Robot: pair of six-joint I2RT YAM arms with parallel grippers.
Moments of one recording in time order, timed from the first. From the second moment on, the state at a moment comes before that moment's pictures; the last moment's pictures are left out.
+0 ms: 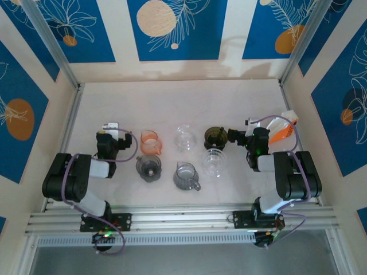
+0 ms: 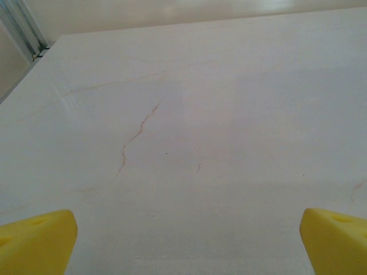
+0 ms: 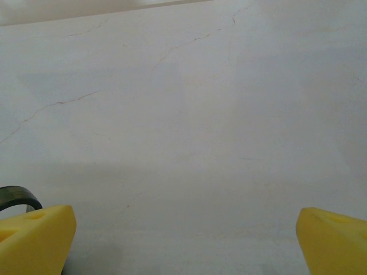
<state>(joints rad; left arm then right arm) -0.07 1.56 0.34 0.87 -0.13 0.03 0.01 1.53 0.39 0.71 -0.11 0.10</state>
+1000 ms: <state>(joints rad) -0.07 1.56 0.34 0.87 -0.13 0.03 0.01 1.53 0.39 0.71 -0.11 0.10</state>
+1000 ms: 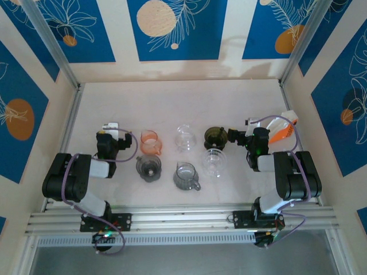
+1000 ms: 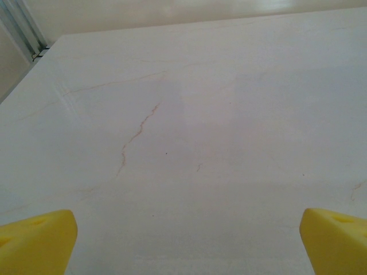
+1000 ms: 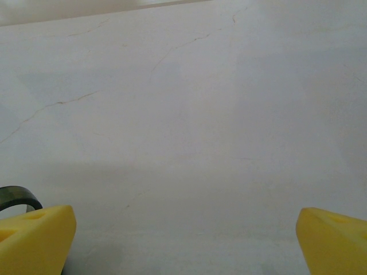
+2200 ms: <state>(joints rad) 0.00 1.03 0.50 0.23 -0.06 -0.91 0.27 1.18 0.79 -0.29 0.06 0.58</state>
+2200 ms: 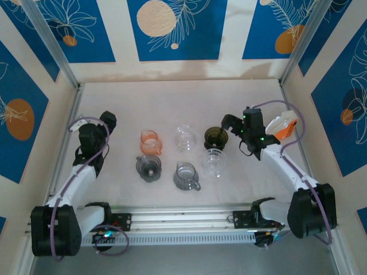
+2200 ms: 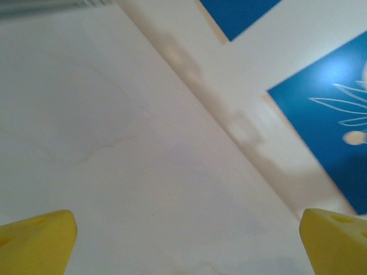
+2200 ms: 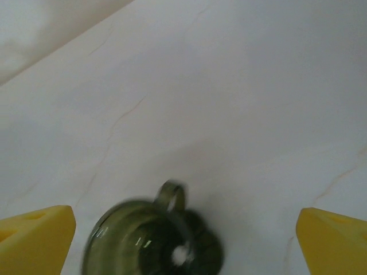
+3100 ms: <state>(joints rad) -0.06 0.83 0.50 -0.14 0.38 -0.89 0.97 1.84 1.38 -0.63 -0.30 0.38</state>
